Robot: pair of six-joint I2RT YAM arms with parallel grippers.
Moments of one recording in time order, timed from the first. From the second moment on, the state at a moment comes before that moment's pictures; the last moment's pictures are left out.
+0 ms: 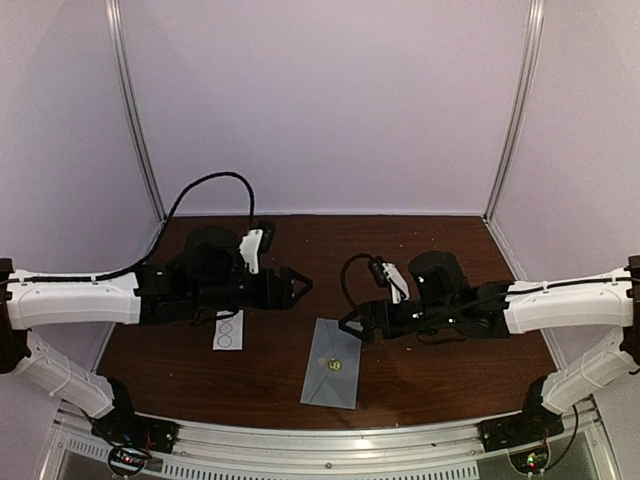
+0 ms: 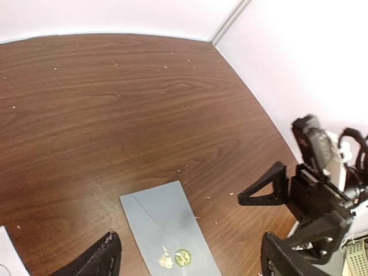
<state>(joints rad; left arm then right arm) -0.99 1.32 0.86 0.01 -0.04 -0.63 0.95 1.35 0.73 0.04 -0.20 0.66</state>
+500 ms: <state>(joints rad) -0.45 1.33 0.71 0.11 0.08 -0.37 0.59 1.49 0.83 0.03 -0.12 0.52</state>
